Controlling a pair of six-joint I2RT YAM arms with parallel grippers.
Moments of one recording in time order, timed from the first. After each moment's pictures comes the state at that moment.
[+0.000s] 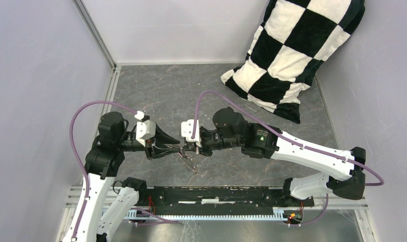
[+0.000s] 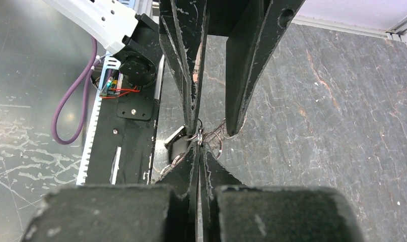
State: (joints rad) left arm -0.22 0.63 0.91 -0.63 1.24 0.33; right arm 1.22 1.32 1.34 -0.39 -0.31 -0.31
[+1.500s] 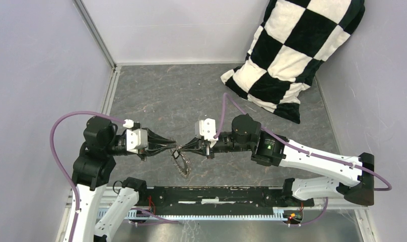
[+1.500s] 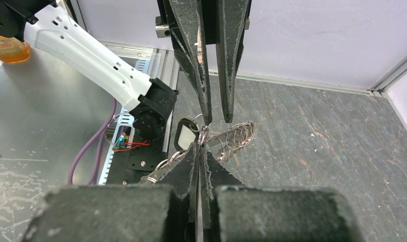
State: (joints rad) left arm -0.23 0.61 1.06 -0.73 1.18 0.47; right arm 1.22 1.18 1.11 0.01 -0.37 -0.18
